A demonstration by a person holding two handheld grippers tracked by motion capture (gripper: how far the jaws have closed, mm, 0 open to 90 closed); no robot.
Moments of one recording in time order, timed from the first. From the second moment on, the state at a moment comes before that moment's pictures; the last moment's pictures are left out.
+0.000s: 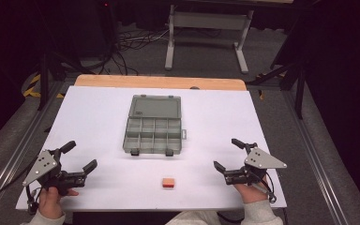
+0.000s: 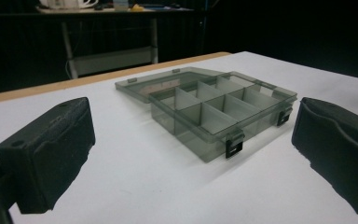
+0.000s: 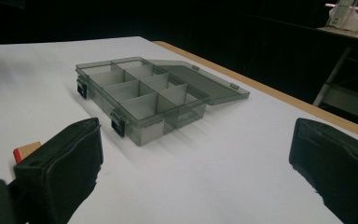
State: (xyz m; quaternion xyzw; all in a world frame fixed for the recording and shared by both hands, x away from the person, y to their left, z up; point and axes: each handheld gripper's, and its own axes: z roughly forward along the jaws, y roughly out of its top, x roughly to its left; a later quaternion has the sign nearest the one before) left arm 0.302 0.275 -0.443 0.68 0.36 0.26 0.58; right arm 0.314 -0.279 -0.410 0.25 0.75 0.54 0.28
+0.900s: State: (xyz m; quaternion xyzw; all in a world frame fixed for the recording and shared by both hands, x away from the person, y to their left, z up) left arm 0.299 0.279 -0.441 0.68 0.35 0.26 0.59; right arm 0.315 -0.276 -0.411 0.25 0.76 0.54 0.25
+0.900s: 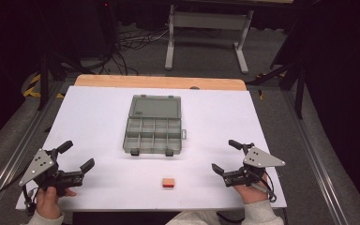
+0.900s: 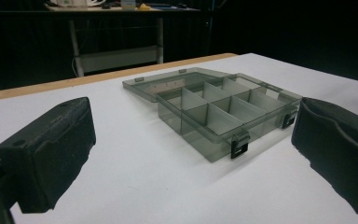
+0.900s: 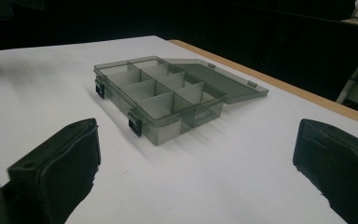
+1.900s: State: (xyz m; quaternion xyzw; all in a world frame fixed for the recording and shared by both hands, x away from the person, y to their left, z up) left arm 0.299 0.278 -0.441 0.68 0.35 0.26 0.59; right arm 0.339 -0.221 -0.391 0.21 0.80 0.54 0.17
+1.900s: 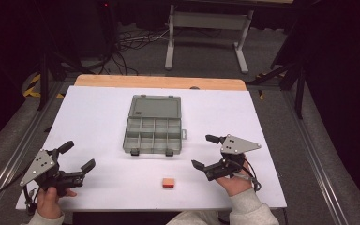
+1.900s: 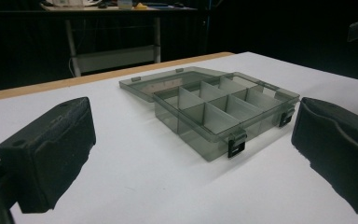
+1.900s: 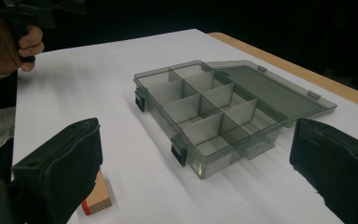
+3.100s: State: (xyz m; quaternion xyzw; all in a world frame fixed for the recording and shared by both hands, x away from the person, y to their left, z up) left arm 0.299 0.278 -0.441 0.68 0.34 0.26 0.59; right arm 0.355 -0.146 -0.383 0.12 0.86 0.49 0.11
